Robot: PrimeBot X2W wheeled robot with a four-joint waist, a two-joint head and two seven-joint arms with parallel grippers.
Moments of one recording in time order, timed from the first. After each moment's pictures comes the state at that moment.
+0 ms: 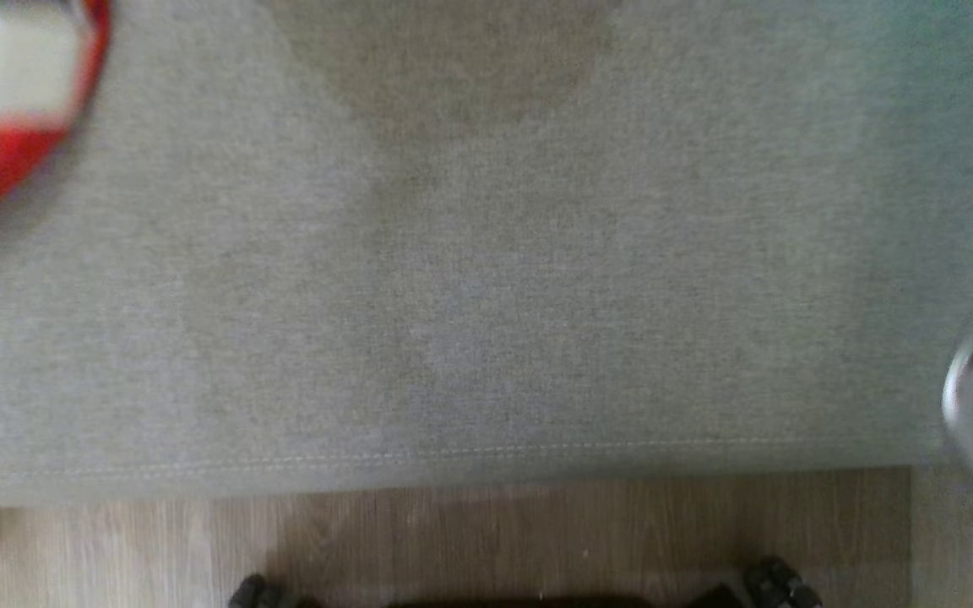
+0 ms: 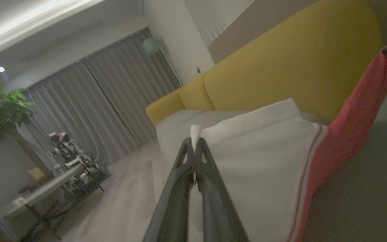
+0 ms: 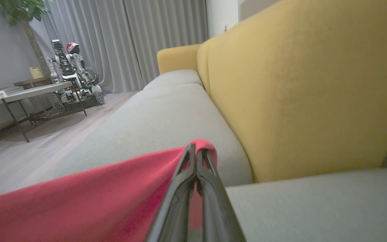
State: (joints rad) left arm -1.05 0.73 -0.70 -0.04 -0.32 0.27 -0.26; right arm -1.31 -0.07 -0.36 0.80 -0.06 0.13 -0.24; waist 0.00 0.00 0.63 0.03
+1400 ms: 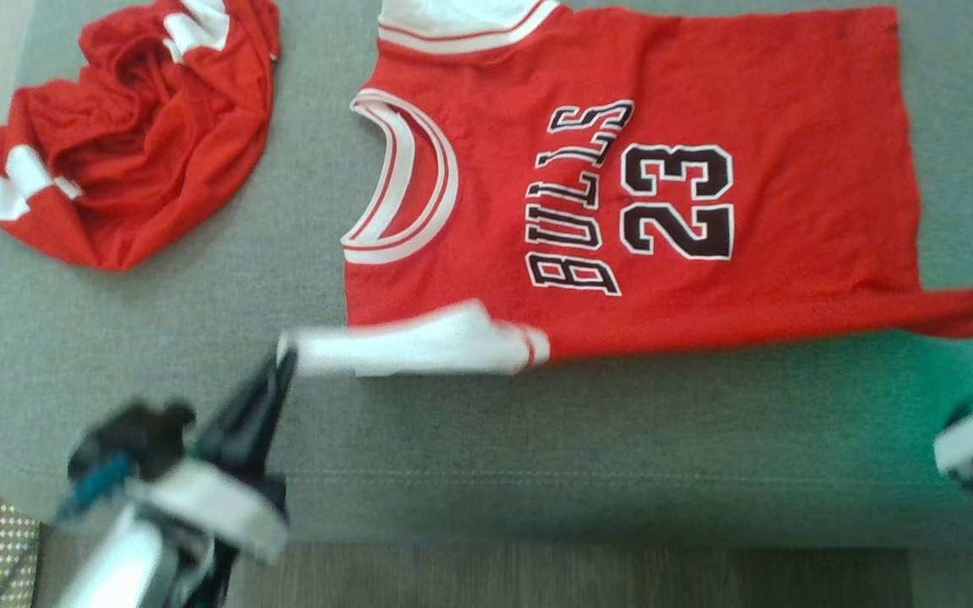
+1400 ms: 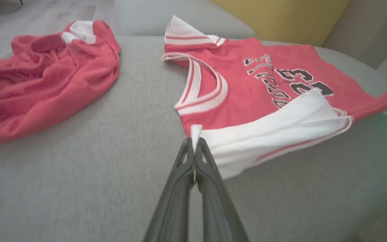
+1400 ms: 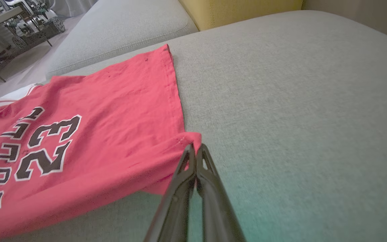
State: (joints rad) left arm -0.06 0.38 -0.42 0.14 -0.43 -0.11 -0.24; right arm -0.08 -0.04 -0.42 0.07 0.28 0.13 0.11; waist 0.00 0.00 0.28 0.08
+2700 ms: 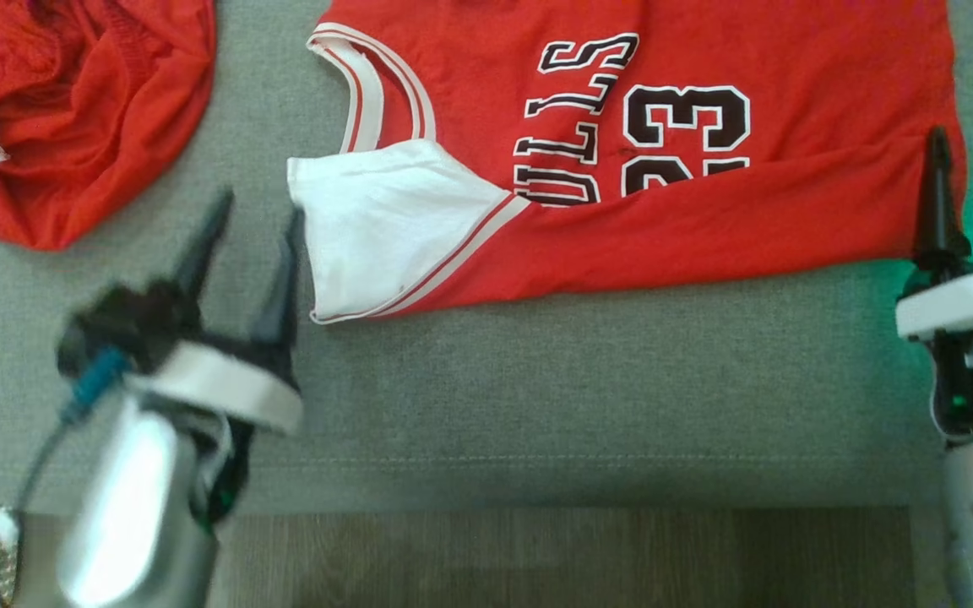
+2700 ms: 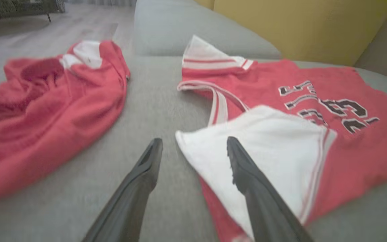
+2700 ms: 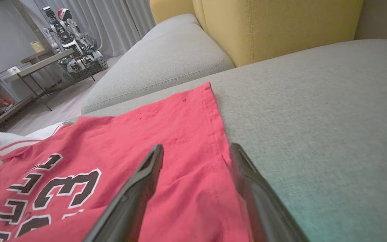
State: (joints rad) left arm -0.34 0.20 -0.25 0.24 -0.27 -0.12 -0.26; right arm -0.42 -0.15 -0.19 0.35 0.39 0.13 -0.19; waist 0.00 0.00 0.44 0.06
